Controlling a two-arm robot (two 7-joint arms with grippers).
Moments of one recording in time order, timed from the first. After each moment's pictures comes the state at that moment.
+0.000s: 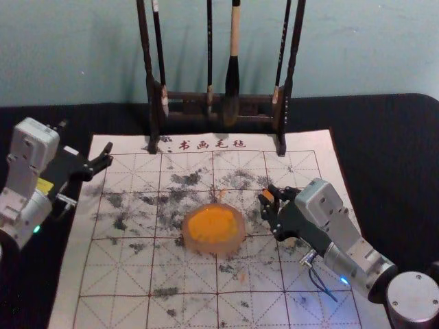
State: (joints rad) left arm -0.20 0.60 0.45 -1.41 -0.25 -0.12 0.03; right arm 0.07 0.43 -0.50 -1.52 0.00 -0.08 0.12
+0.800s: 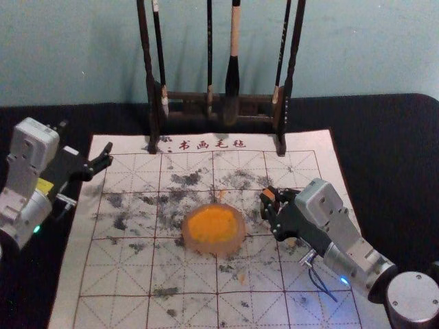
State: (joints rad) left arm -0.20 0.60 0.45 -1.41 -0.25 -0.12 0.03; right arm 0.07 0.43 -0.50 -1.52 0.00 -0.08 0.12
